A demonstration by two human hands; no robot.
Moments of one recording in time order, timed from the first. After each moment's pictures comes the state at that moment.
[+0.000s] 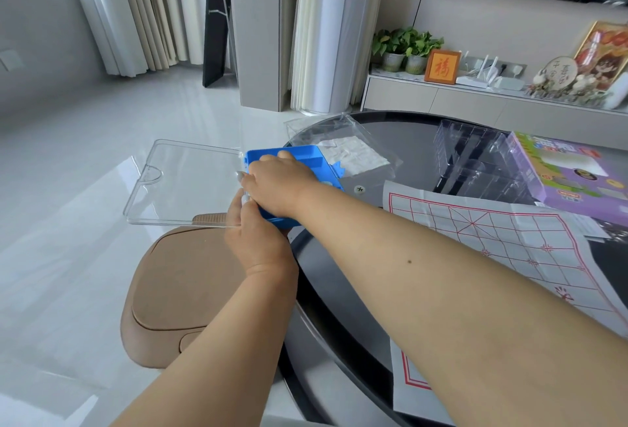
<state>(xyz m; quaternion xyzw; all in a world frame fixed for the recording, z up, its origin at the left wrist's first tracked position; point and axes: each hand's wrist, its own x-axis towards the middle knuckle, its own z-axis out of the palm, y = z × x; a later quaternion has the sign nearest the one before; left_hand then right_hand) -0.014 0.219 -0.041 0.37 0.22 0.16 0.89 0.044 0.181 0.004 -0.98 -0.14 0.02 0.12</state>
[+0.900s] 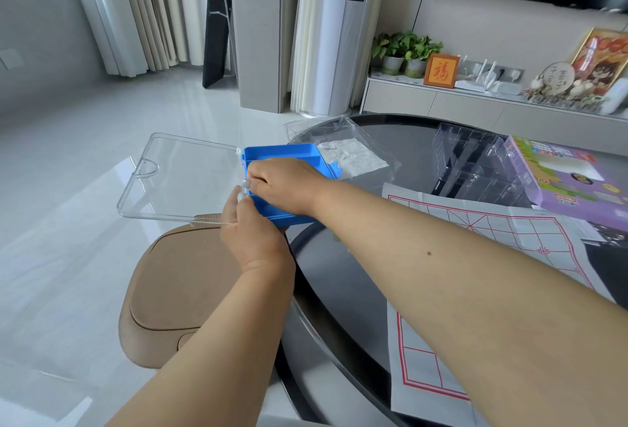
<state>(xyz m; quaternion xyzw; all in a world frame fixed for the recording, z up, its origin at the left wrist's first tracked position) -0.015 0.222 -0.033 0.37 0.24 0.15 0.89 0.047 0.163 0.004 -0.96 -0.22 0.01 0.15</state>
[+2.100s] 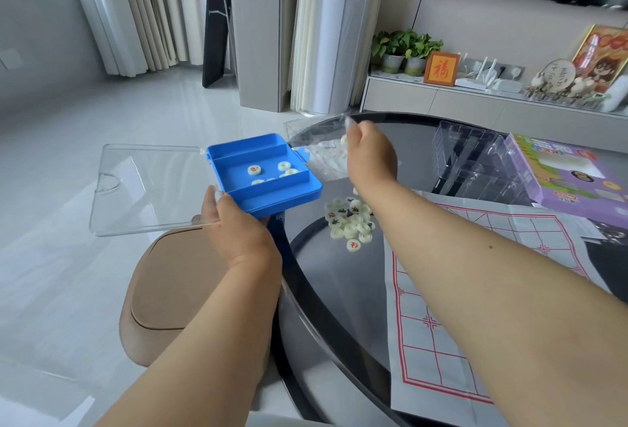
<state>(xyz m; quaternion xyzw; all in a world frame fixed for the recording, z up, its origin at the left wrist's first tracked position) -0.007 0.233 -0.032 0.33 0.25 0.19 0.89 0.050 0.083 0.010 -0.90 0.10 -0.26 0.32</state>
